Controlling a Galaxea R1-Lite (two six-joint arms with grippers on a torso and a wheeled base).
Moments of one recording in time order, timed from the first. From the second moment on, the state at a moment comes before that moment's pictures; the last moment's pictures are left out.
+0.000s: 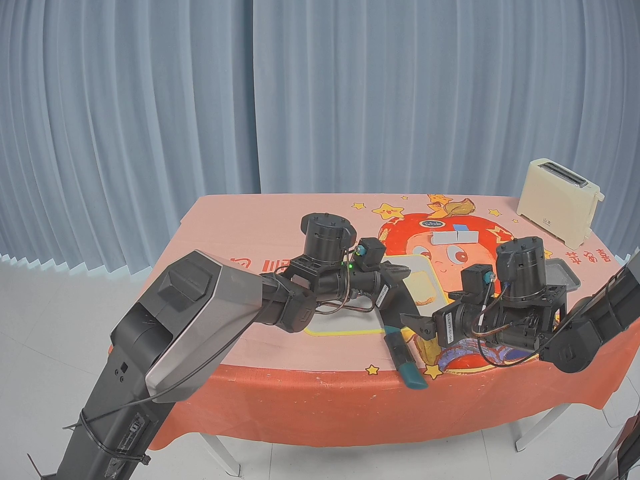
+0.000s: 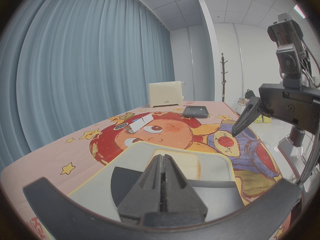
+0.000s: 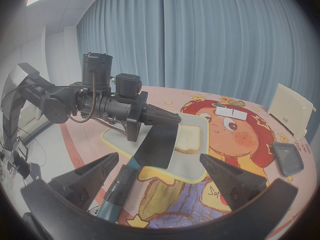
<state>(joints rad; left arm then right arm) -0.60 2.64 -1.88 -0.50 -0.50 0.21 0.51 1.89 -0.67 -0.66 -0.02 0.05</state>
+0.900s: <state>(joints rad) -0.48 2.43 -1.60 -0.57 -0.50 0.21 0.62 1.88 -0.65 -0.66 -0.13 0.06</state>
